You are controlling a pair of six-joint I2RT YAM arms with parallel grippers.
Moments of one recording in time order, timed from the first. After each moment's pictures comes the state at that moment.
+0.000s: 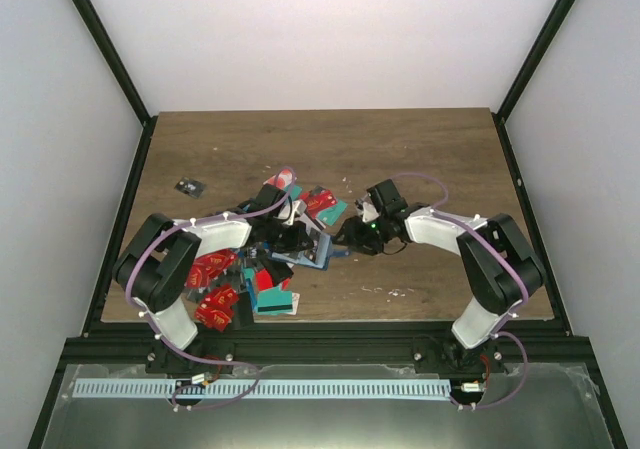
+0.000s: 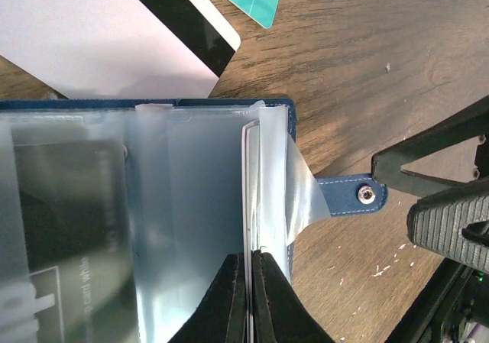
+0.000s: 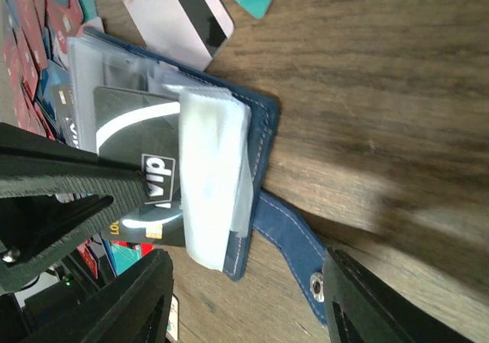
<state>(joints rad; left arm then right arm) -0.56 1.72 0.86 -0.17 0.53 -0.57 0.51 1.67 0.87 -0.27 -0.58 0.67</state>
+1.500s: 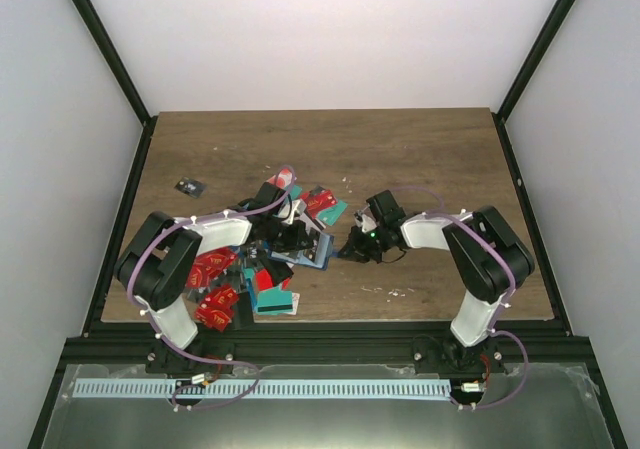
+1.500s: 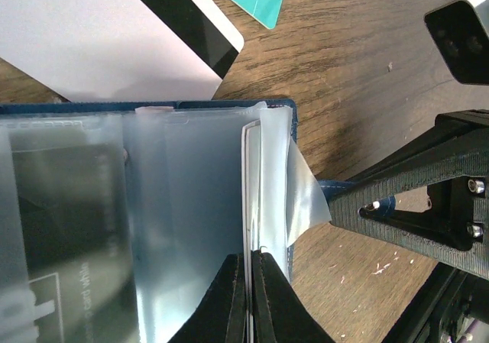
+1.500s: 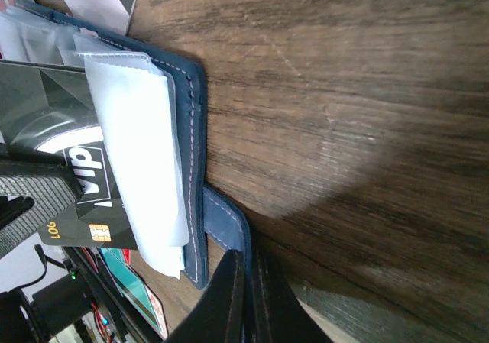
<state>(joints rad) -0.55 1.73 0.88 -0.20 0.54 -0.55 0.51 1.74 0.79 -0.15 -0.64 0.72</state>
